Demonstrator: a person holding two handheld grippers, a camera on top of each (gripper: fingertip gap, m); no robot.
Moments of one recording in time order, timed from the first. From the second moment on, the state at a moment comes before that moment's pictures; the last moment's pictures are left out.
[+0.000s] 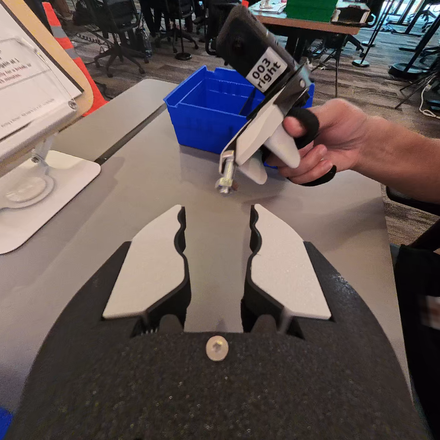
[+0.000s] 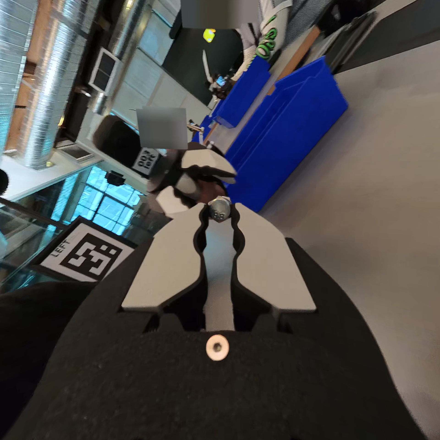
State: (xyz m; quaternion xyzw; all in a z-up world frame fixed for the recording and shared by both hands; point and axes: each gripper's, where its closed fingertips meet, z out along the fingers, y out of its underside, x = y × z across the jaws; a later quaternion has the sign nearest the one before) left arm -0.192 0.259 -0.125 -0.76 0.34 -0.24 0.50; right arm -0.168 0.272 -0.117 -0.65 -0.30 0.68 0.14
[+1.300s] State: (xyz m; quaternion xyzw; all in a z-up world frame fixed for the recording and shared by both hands) left arm -0.183 0.271 -0.181 -0.81 0.39 -0.12 0.43; right arm -0.176 0.272 -0.127 -0.66 -0.30 0.68 0.13
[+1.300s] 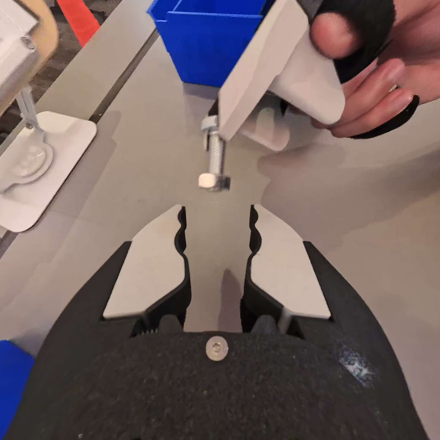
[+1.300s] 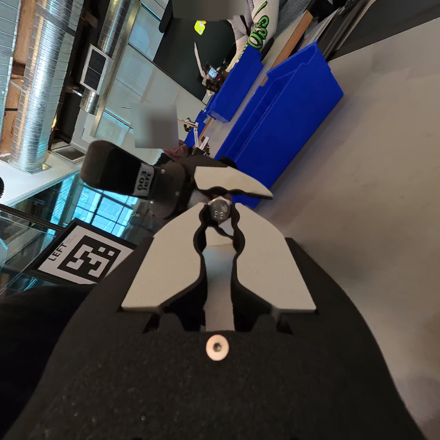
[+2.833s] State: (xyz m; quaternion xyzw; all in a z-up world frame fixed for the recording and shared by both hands) left arm -0.198 0.274 -0.167 -0.81 0.37 -0.09 0.45; right arm -0.171 0.274 -0.126 -0.66 -0.27 0.70 0.11
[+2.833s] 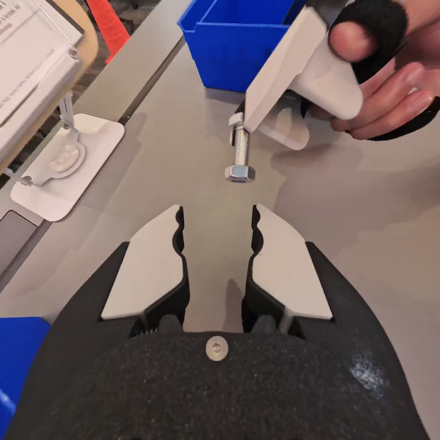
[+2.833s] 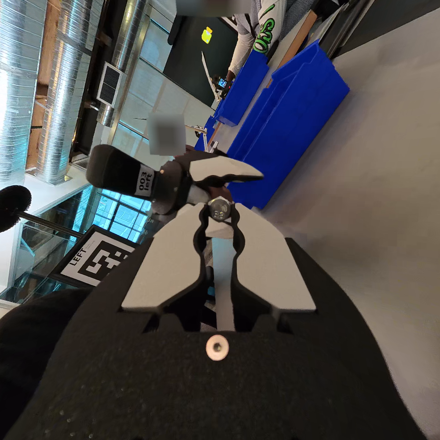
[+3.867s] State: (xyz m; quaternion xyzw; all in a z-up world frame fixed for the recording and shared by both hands) left arm -0.169 0.262 -0.128 -0.75 0.35 -0.22 0.52; right arm -0.167 0.267 -0.110 -0.62 -0.26 0.74 0.07
